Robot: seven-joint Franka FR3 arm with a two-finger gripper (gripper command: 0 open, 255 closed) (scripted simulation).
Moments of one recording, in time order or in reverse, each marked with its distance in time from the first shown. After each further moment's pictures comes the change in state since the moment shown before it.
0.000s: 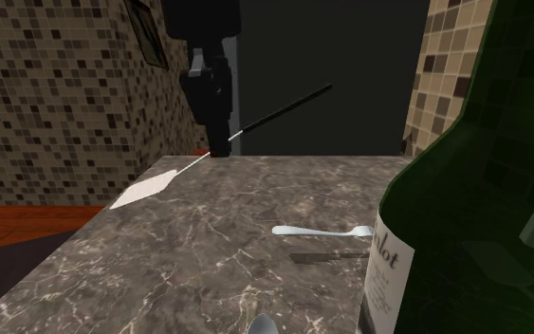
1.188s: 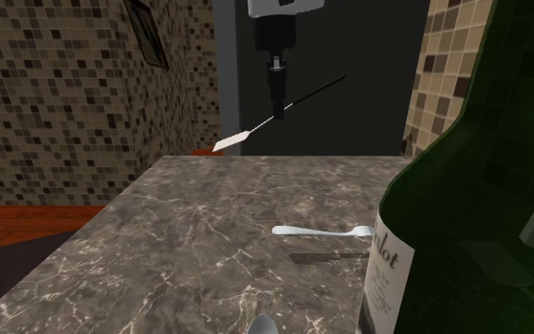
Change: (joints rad) arm 0.193 0.357 0.170 0.448 -0.016 -0.095 0.364
